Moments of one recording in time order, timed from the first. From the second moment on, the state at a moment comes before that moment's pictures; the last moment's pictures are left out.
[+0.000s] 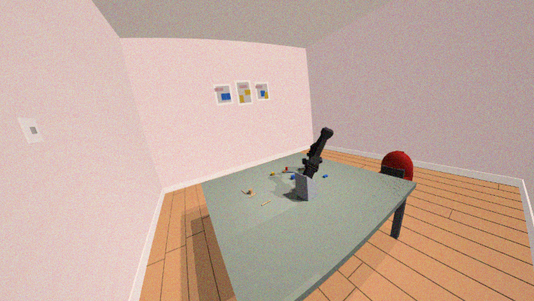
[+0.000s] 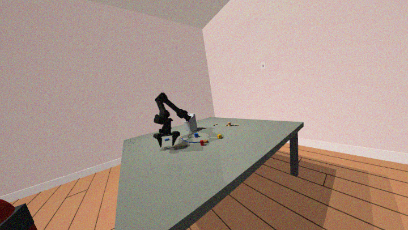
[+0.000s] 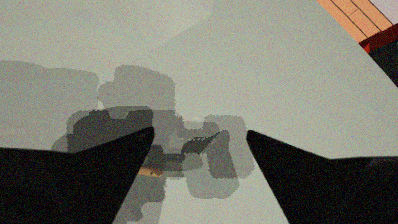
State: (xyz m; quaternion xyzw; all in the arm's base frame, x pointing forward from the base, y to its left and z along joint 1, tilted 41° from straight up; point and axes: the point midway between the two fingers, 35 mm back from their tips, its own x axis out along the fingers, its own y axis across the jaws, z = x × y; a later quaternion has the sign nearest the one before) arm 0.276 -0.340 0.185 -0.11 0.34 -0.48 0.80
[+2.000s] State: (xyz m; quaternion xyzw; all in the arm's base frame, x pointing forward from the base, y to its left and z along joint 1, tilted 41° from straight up) arm 0.268 -0.102 0.035 -0.24 0.67 -0.26 0.66
